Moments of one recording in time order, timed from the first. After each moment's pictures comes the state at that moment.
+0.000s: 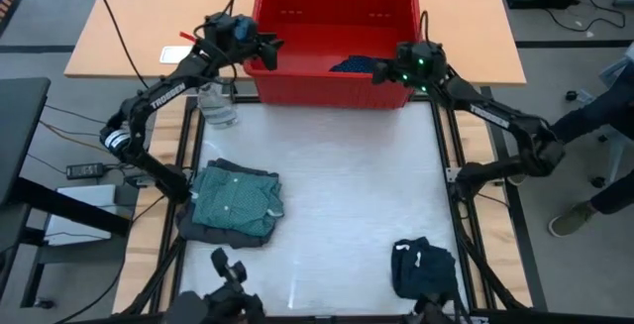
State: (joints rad) left arm 0.91 1.51 1.35 -0.06 0.26 -0.12; right arm -0.82 1.31 1.05 -0.02 -0.08 0.45
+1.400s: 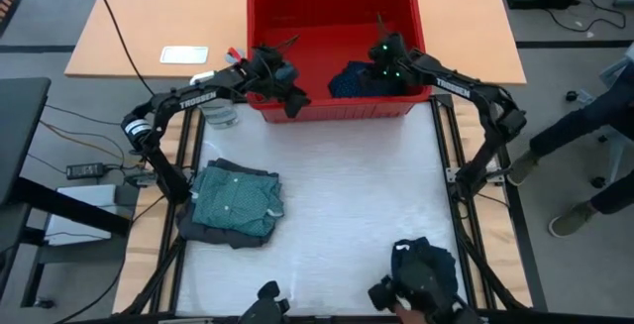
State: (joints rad) left arm 0.70 1.70 1.35 -0.37 0.38 -0.01; right arm -0.88 1.70 1.34 -0.38 0.03 0.13
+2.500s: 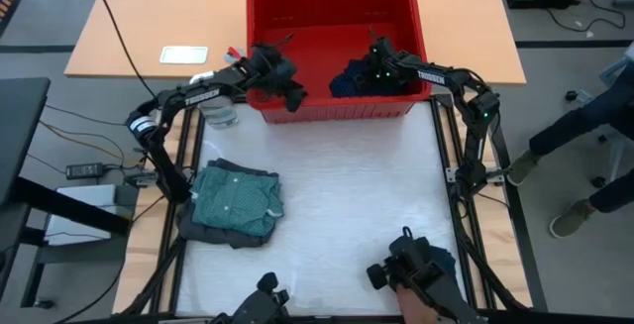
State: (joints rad) left arm 0.74 1.72 1.34 -0.28 0.32 0.01; right arm -0.99 2.00 1.40 -0.38 -0.03 0.13
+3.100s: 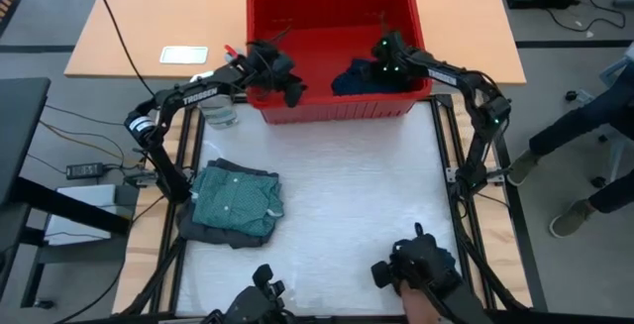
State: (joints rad) left arm 0.77 1.71 1.35 -0.22 0.32 0.02; right arm -1.01 1.87 1.39 -0.36 -0.06 0.18
